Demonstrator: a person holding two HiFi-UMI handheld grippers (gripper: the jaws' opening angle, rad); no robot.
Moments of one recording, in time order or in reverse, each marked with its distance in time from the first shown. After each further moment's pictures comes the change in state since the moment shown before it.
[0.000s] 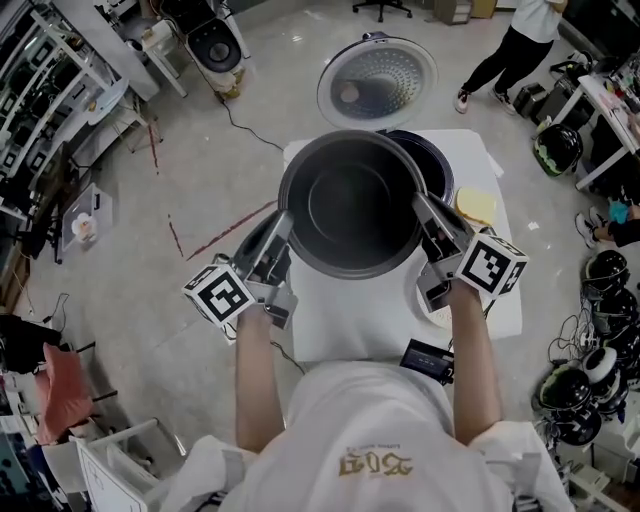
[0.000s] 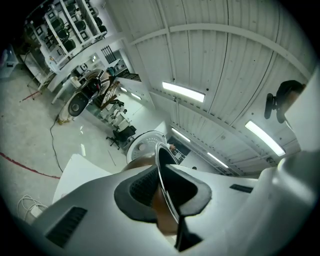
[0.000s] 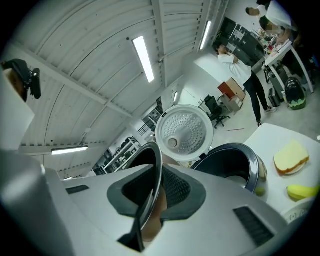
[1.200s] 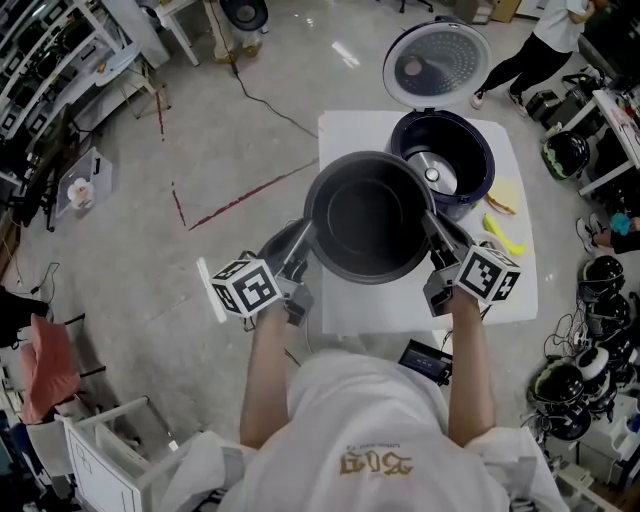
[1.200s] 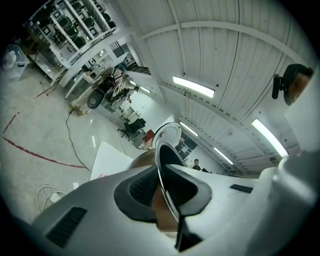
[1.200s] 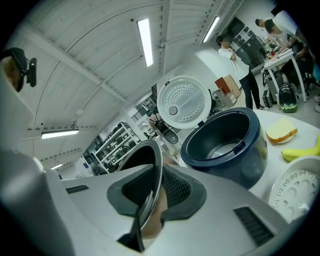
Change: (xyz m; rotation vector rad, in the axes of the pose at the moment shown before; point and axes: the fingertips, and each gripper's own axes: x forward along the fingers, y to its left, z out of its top) left arm -0.107 0.084 -0.045 -0.051 0.086 0.081; right arm 0.012 0.024 -0.136 -0.056 0.139 -0.124
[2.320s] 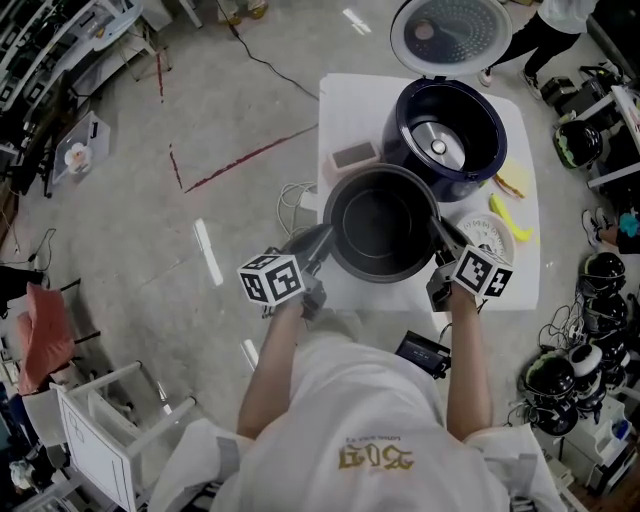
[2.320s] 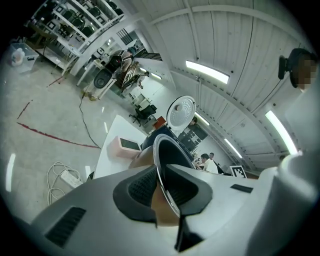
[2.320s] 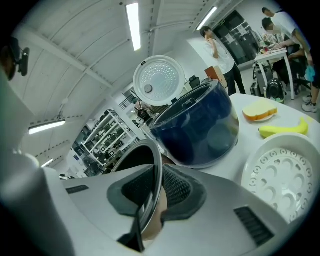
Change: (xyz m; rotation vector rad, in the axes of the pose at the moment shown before) left arm 0.016 0.048 -0.123 -0.063 0.153 0.122; right arm -0.016 -0.095 -0.078 0.036 0.163 -0.136
